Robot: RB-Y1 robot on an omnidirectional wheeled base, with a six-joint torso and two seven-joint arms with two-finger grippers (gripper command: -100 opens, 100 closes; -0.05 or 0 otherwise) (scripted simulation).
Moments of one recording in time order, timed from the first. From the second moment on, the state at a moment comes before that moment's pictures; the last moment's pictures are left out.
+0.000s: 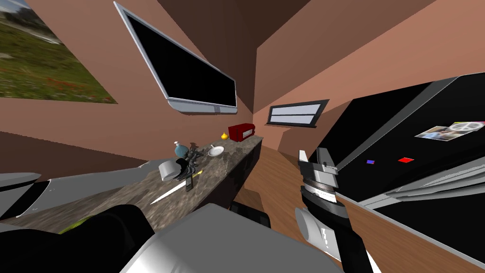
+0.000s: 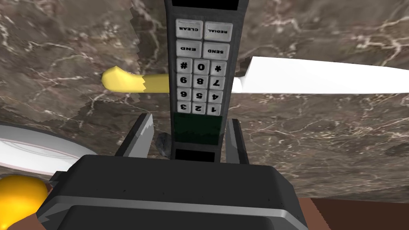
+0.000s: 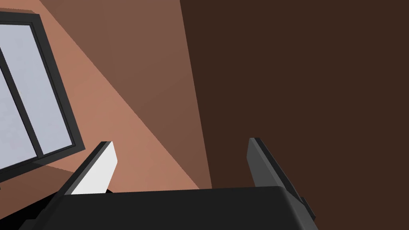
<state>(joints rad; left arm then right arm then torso) 0.62 1.65 -0.10 -1.78 1.03 0.69 -0.22 0.46 0.01 0.04 -2.36 0.03 -0.46 0.07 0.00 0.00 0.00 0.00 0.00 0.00</state>
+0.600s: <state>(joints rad) 0.62 1.67 -0.09 -1.79 1.04 0.70 -0.22 0.46 0.01 0.04 -2.36 0.03 -0.46 0.07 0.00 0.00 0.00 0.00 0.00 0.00</state>
